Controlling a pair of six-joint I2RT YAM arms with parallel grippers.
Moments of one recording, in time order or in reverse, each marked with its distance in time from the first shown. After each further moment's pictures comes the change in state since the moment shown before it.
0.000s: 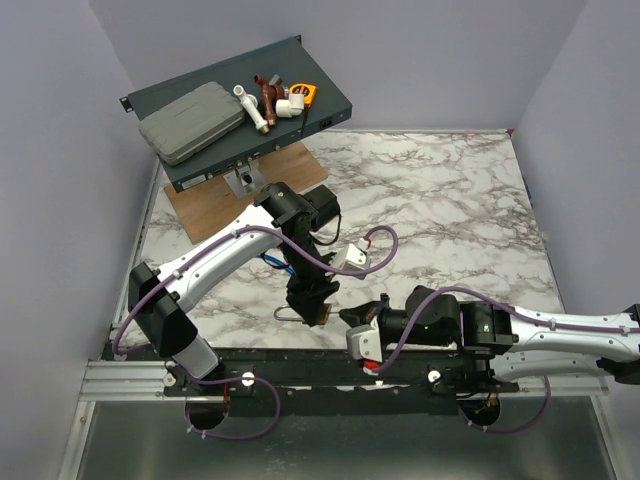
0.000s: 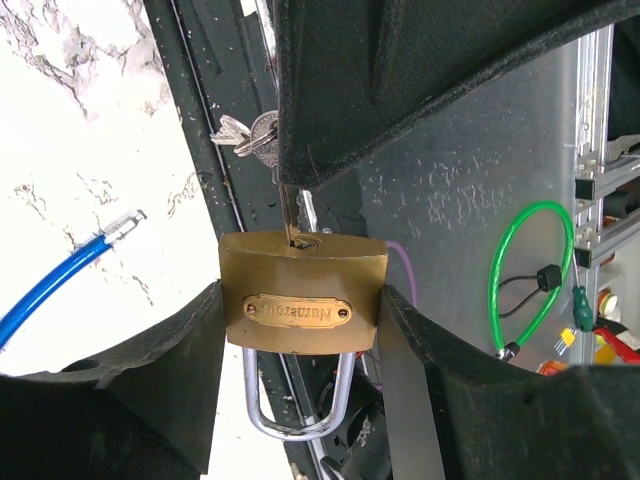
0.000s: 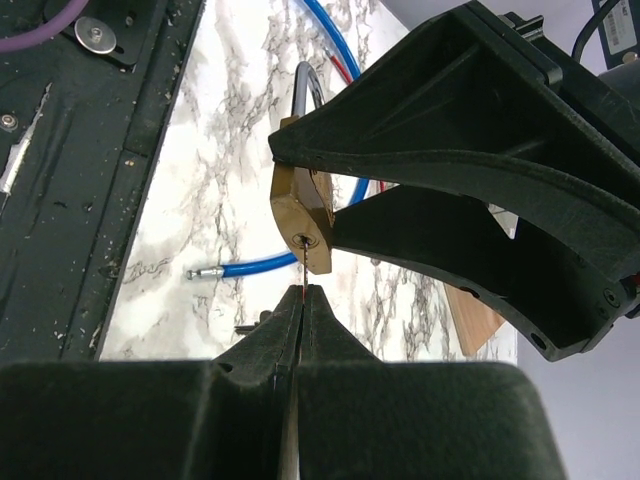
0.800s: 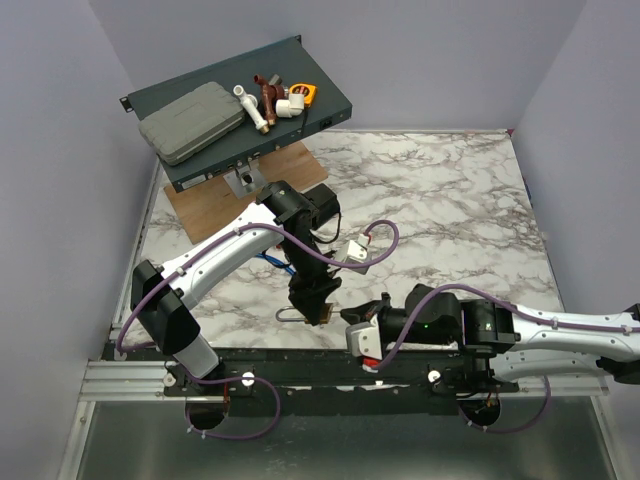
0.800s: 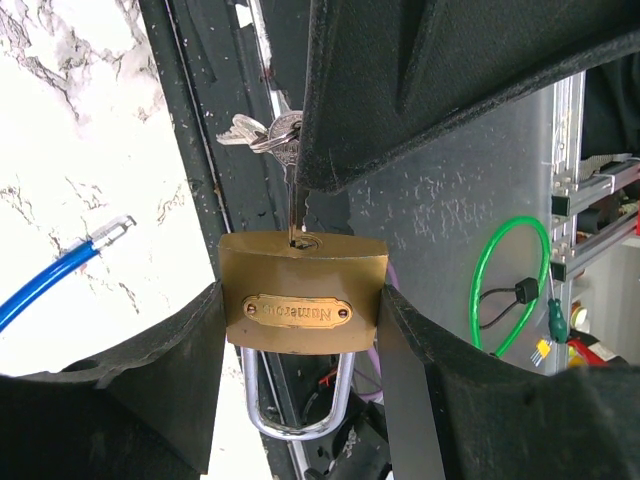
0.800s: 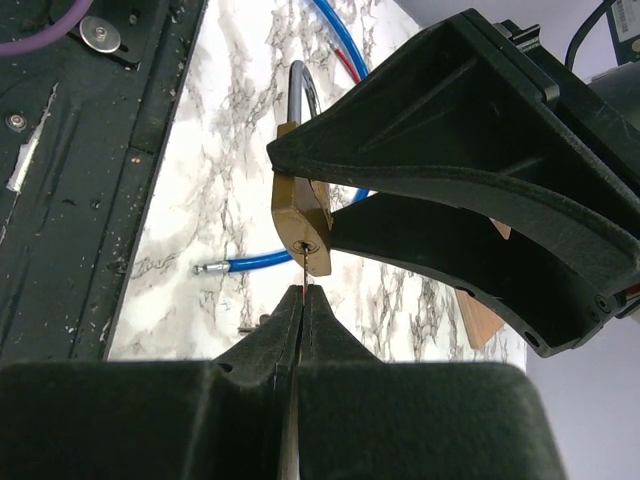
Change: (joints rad) left arm 0.015 0.017 0.000 0.005 0.035 -0.035; right arm 0.000 0.007 0.035 -0.049 0.005 0.023
